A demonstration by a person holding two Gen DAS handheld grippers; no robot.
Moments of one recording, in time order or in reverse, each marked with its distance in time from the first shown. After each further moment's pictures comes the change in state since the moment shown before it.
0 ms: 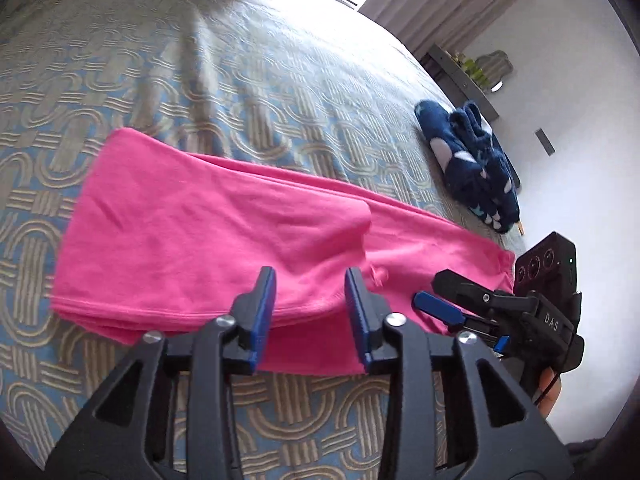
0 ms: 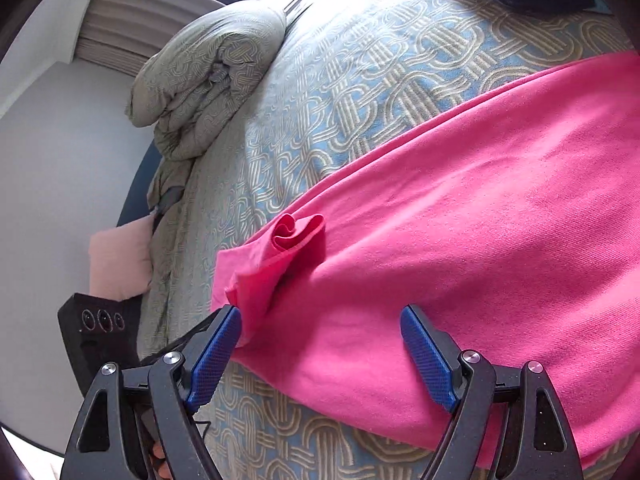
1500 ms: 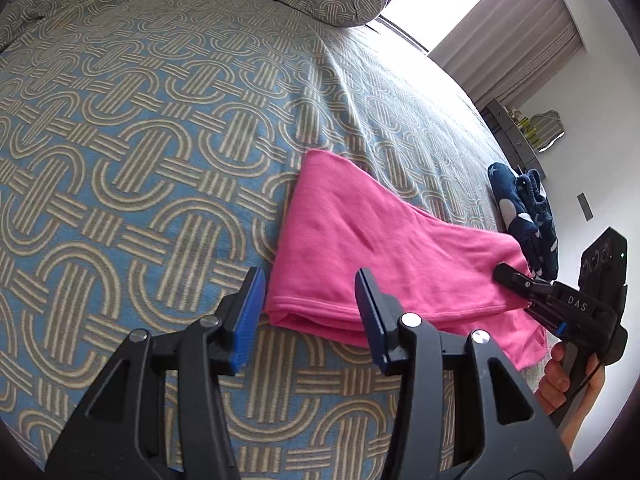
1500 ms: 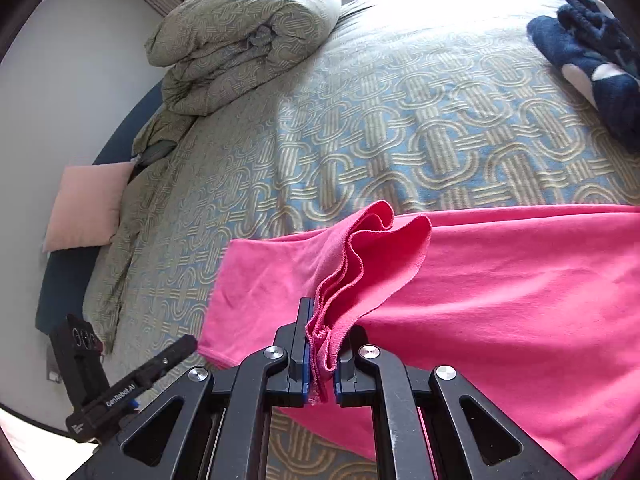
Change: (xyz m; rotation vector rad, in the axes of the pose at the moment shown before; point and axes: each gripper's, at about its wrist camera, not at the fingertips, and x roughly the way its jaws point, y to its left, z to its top) left arm -0.040 0.095 -0.017 -0.173 -0.099 0.132; right arm 0.032 0.085 0.010 -0.270 0.002 -0.192
